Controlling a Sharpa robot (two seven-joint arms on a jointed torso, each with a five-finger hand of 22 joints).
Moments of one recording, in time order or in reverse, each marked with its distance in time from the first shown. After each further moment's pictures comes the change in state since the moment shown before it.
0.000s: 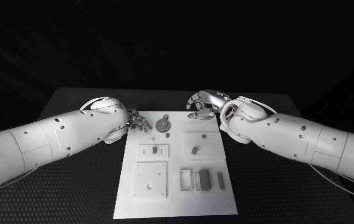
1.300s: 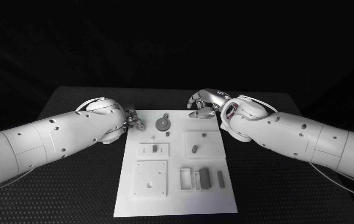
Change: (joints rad) left arm -0.006 -0.035 0.000 0.030 0.001 -0.039 0.008; left_hand 0.245 0.050 0.165 0.066 -0.010 0.035 -0.002 0.039 0.008 0.010 -0.010 0.032 -0.035 0.015 0.000 0.027 -0.025 -0.010 0.022 0.000 0.009 0.000; right arm 0.000 -0.001 0.000 -0.007 0.001 0.013 -0.002; right_hand 0.000 0.000 0.000 0.000 0.000 0.002 0.002 -0.004 0.000 -0.002 0.002 0.000 0.000 0.000 0.000 0.000 0.000 0.000 0.000 0.000 0.000 0.000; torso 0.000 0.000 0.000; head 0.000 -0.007
